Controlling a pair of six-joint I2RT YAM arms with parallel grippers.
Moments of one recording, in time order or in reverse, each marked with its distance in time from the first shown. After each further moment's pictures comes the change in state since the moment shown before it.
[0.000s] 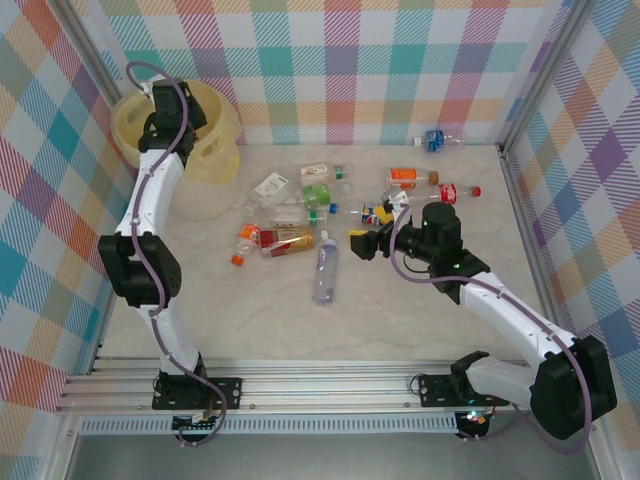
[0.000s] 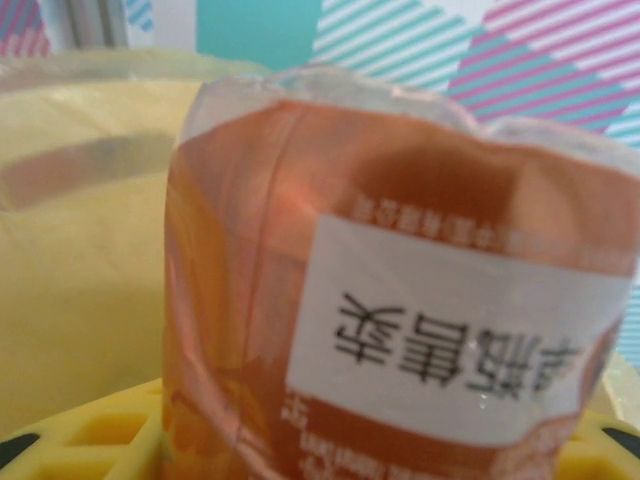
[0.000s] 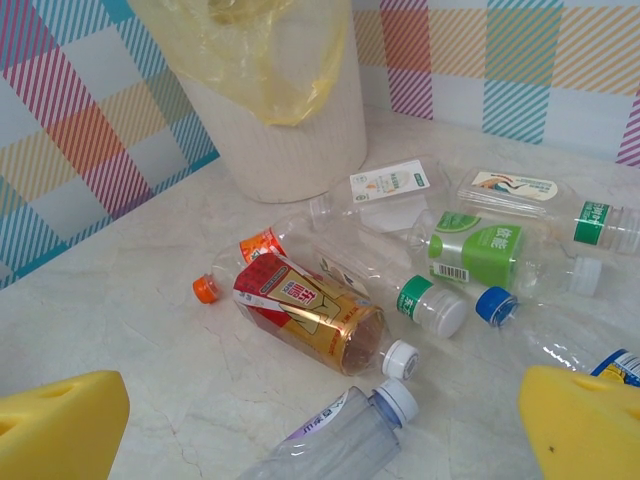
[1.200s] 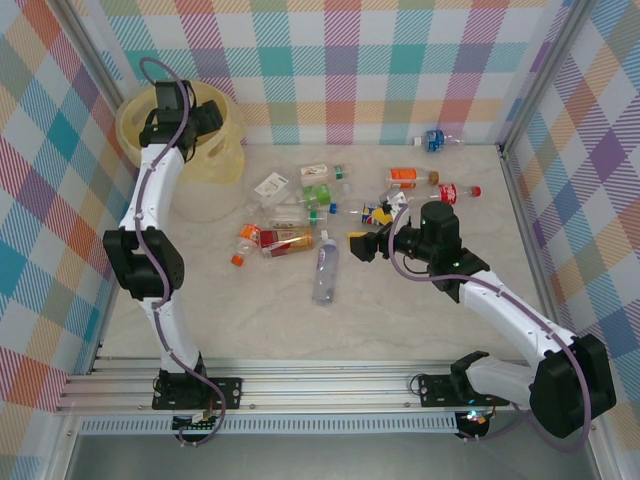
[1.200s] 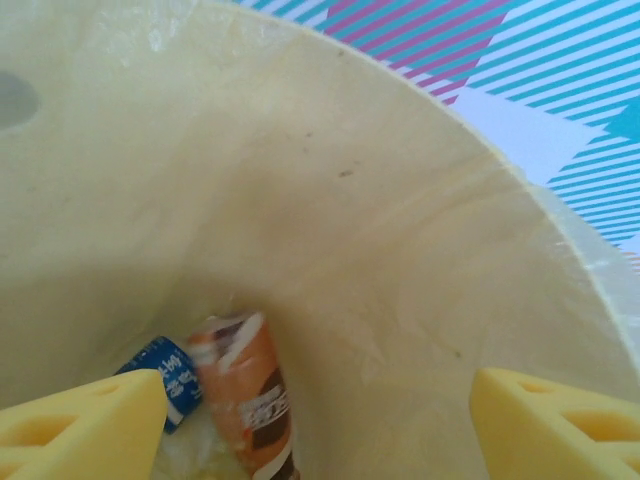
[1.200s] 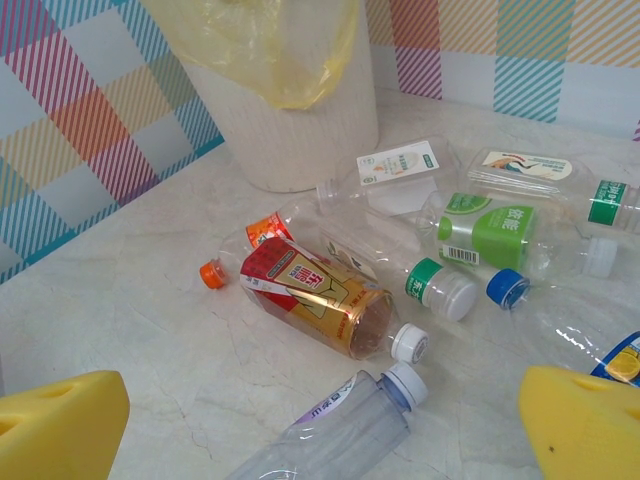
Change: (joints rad) left arm 0.000 0.051 0.101 -0.140 0.195 0.110; right arm 0.000 0.009 0.009 -0.039 -0.015 0.000
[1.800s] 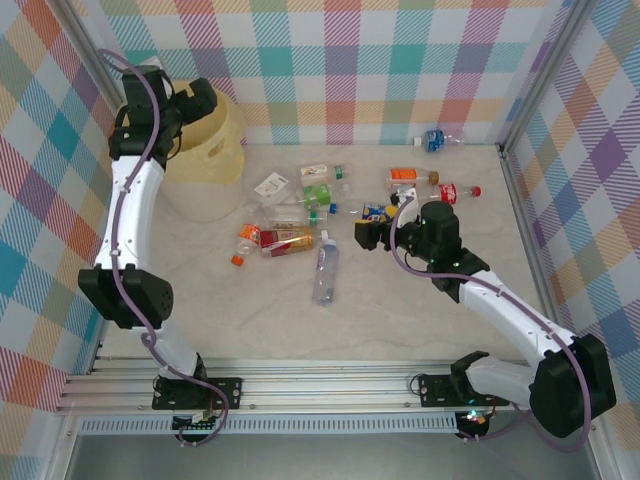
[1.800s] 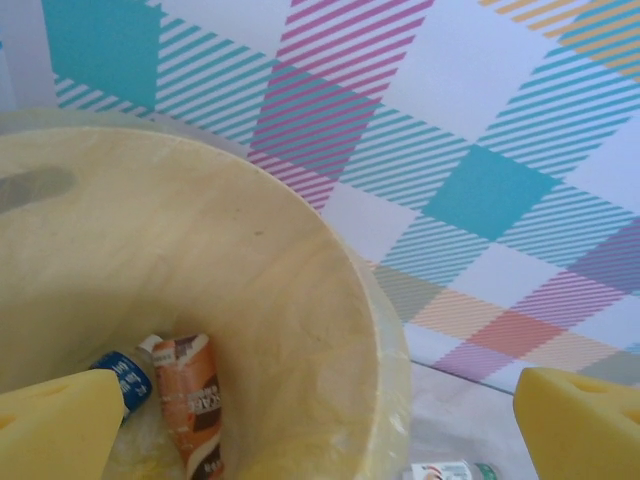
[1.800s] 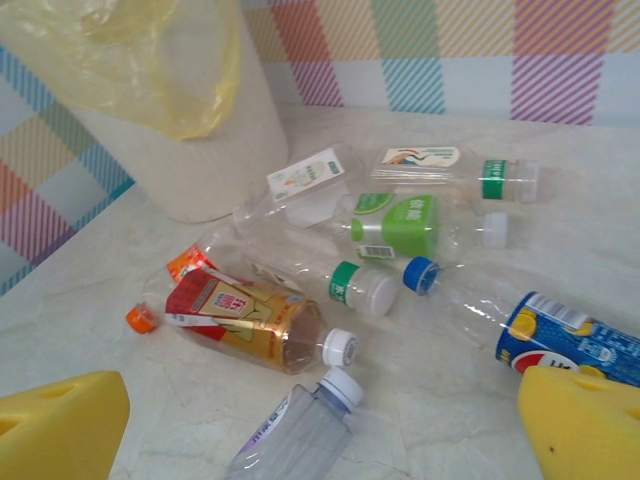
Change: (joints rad) left arm -0.011 -0.253 -0.067 -0.034 0.096 -0.107; right arm 0.000 0.000 0.000 0.000 0.216 0.127
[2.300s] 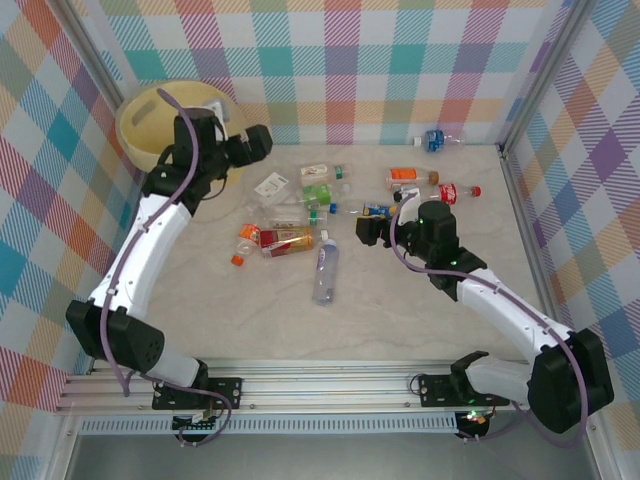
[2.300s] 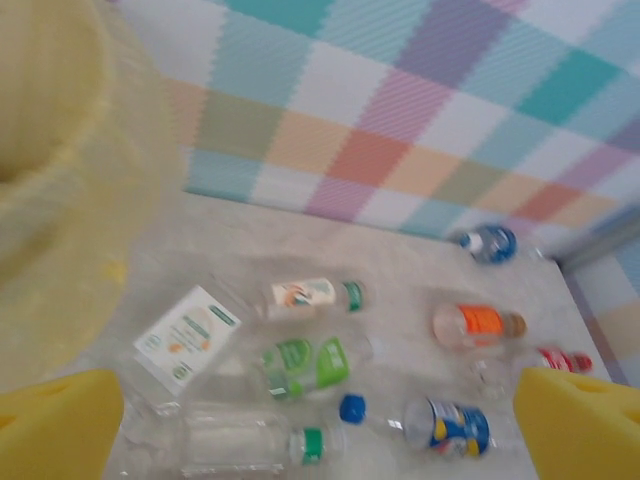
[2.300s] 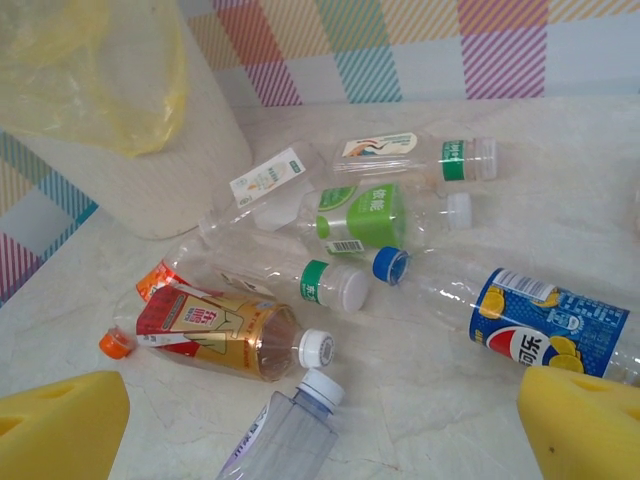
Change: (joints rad) left arm -0.269 -0.272 -0.417 0.071 0.056 -0.021; right arm 0.000 0.031 0.000 0.003 0.077 0.086
